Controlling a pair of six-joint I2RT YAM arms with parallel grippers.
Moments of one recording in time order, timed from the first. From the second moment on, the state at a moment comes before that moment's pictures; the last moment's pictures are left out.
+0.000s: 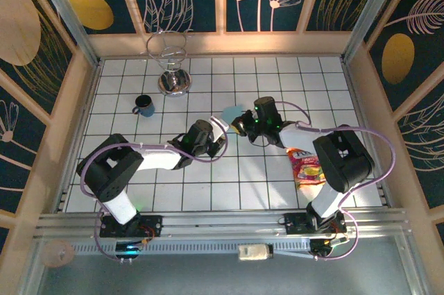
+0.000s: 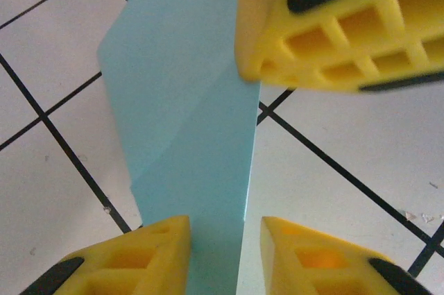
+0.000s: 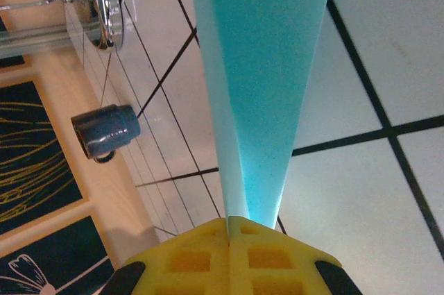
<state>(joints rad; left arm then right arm) -0.79 1.70 0.71 0.34 -0.06 0.03 0.53 1.67 0.81 0.19 -0.42 1.33</state>
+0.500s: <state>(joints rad) -0.79 1.70 0.69 0.38 -0.04 0.03 0.52 1.67 0.81 0.19 -0.44 1.33</state>
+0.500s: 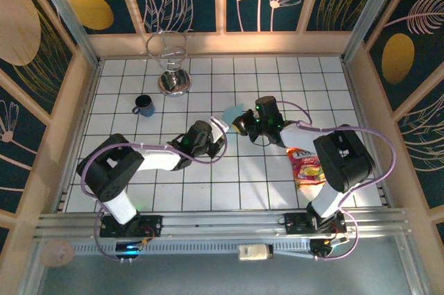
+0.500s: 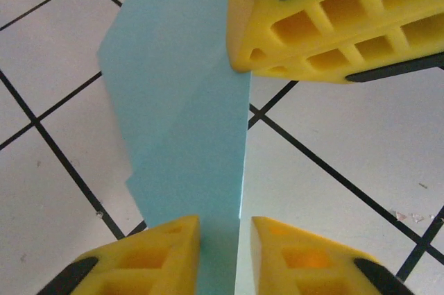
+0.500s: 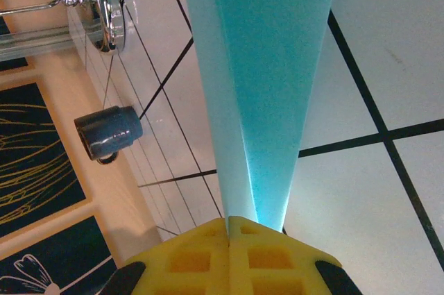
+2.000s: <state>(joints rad) -0.79 1.80 0.70 0.40 0.06 0.03 0.43 1.55 0.78 -0.07 -0.27 1.15</state>
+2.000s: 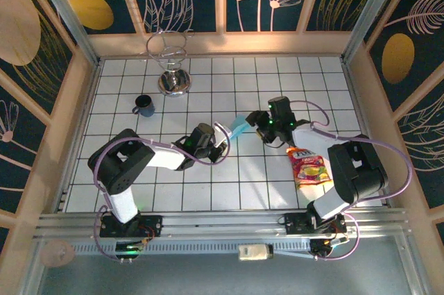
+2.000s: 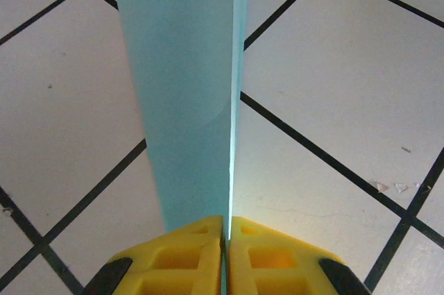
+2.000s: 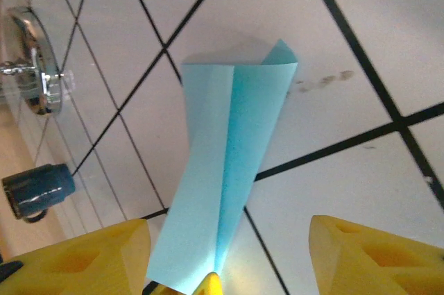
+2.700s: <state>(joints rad) -0.79 1.86 0.86 0.21 0.20 -0.07 0.42 1.48 0.64 0.02 -0.26 0.92</state>
